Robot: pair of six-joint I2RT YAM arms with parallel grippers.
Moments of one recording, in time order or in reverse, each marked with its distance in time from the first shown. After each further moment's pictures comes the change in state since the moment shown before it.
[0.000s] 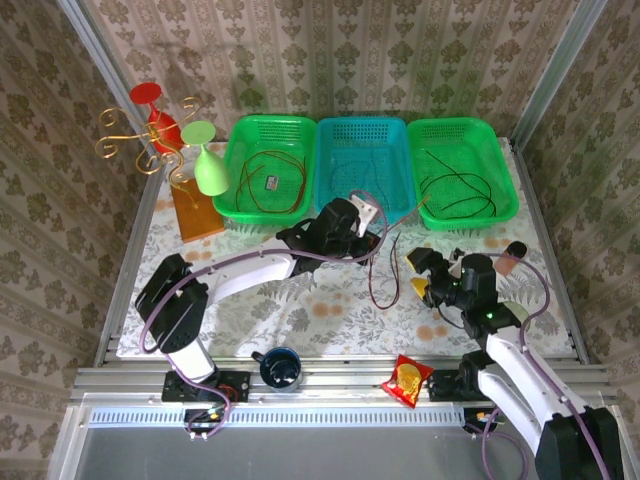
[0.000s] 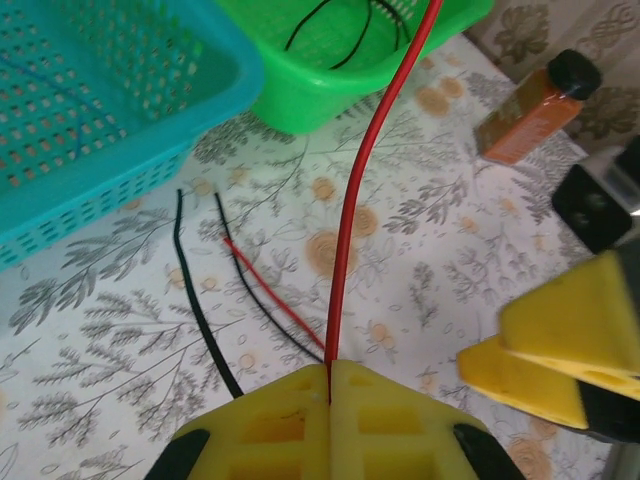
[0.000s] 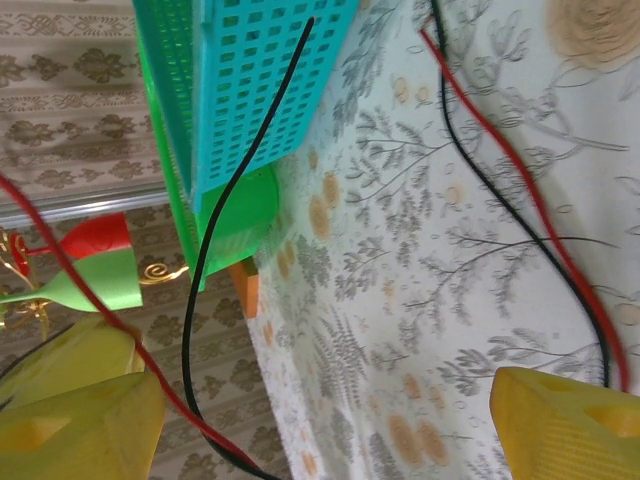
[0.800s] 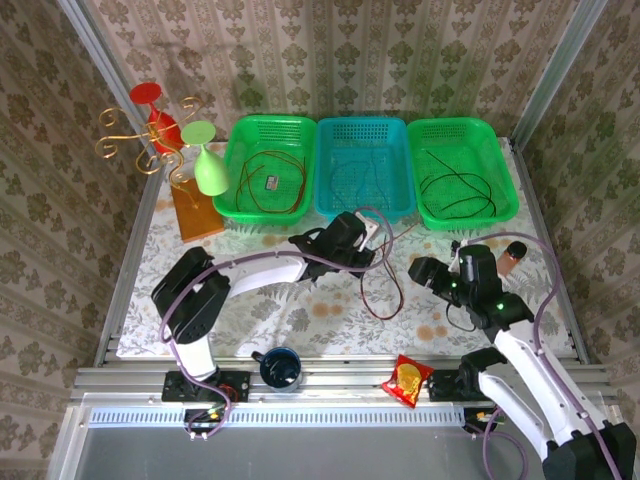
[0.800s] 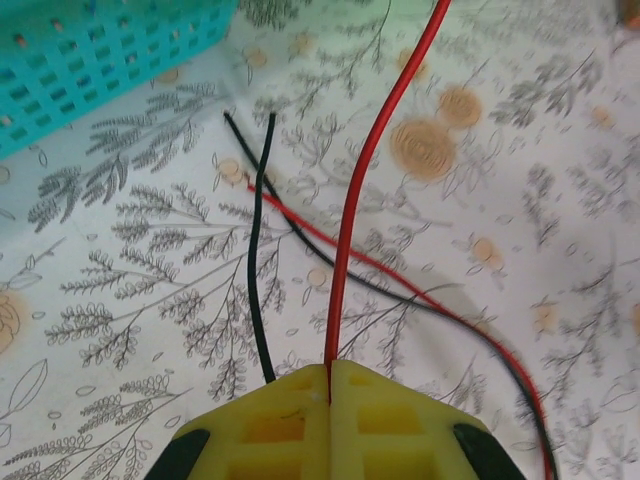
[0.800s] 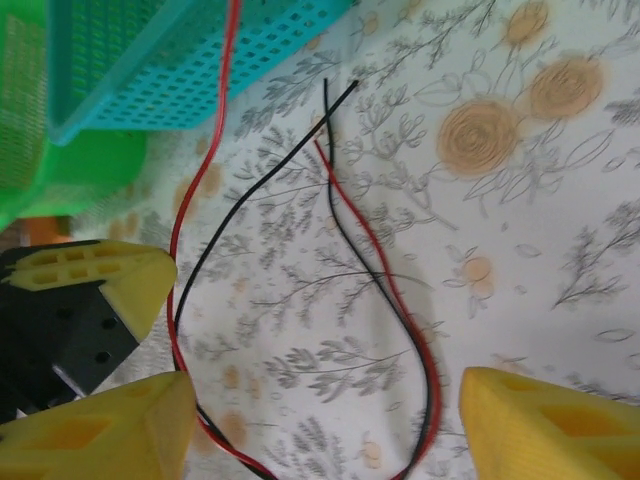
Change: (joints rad) left arm 0.003 0.087 -0.043 -0.049 -0.066 0.040; right arm 0.069 -0.097 0.183 -0.483 0.238 -0.529
